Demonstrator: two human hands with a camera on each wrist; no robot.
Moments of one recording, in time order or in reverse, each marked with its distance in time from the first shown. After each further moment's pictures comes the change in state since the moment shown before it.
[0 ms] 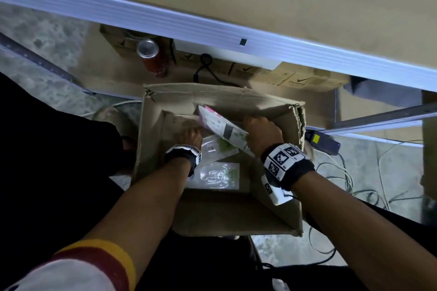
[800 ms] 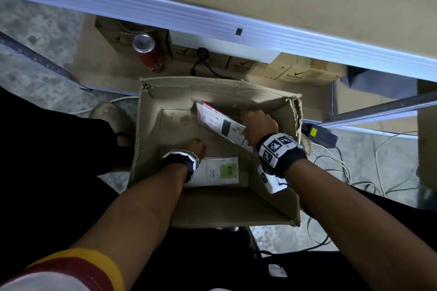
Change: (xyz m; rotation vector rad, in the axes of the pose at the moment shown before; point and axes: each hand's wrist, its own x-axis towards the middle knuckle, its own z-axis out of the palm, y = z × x) left_hand -0.025 0.002 0.018 -0.066 -0.138 0.209; right_hand 0.012 -0.001 0.012 -0.003 -0.008 0.064
